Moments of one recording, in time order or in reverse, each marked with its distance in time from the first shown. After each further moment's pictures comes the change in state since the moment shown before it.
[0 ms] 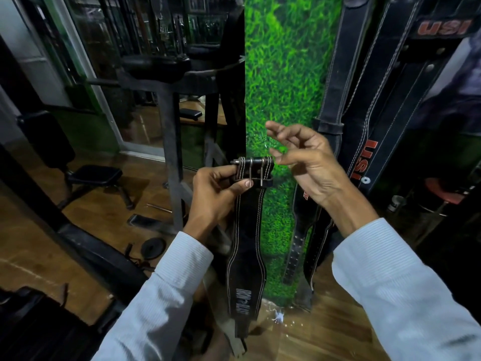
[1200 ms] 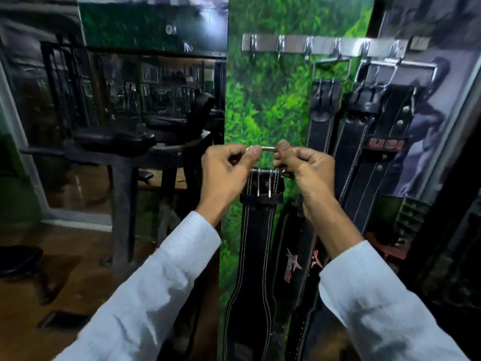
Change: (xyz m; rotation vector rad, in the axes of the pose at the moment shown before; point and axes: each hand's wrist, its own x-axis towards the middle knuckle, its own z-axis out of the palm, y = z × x) left_hand 0.202 0.087 0.012 -0.058 0.069 0.374; right_hand 0.123 -0.077 0.016 -0.419 0.563 -0.311
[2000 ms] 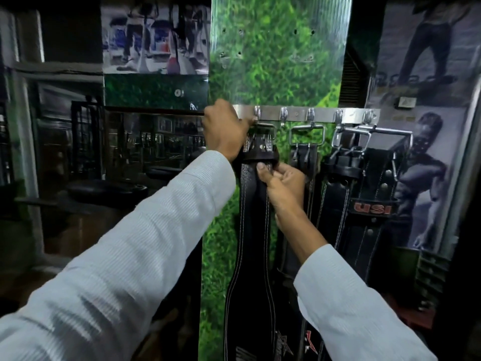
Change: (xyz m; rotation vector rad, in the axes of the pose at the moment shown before) left_hand 0.211 0.058 0.071 0.533 0.307 0.045; right_hand 0.119 -0.004 0.011 0.170 -0.001 -0.062
